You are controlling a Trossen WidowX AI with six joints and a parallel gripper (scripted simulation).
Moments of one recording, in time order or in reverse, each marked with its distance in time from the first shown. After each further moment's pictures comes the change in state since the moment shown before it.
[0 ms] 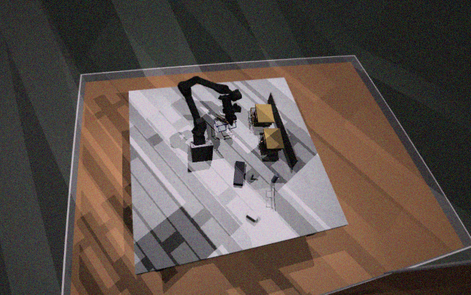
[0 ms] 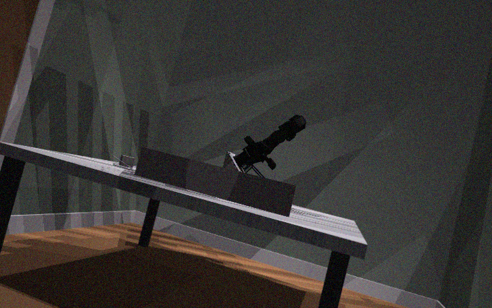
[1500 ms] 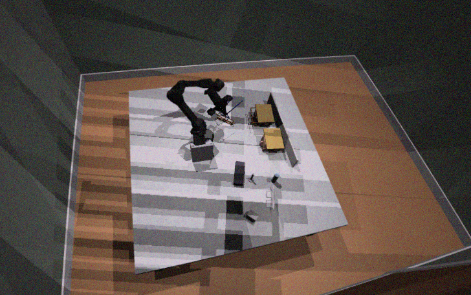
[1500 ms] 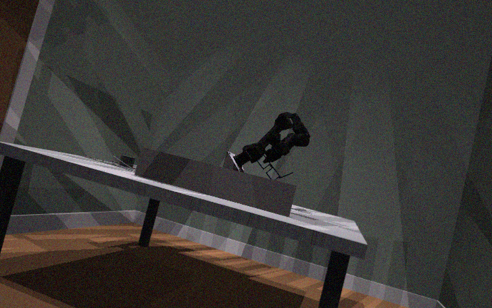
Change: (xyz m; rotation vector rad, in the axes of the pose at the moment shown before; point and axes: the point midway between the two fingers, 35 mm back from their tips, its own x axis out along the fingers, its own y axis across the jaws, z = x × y) arm -0.066 0.040 -0.029 1.231 -0.257 0.219
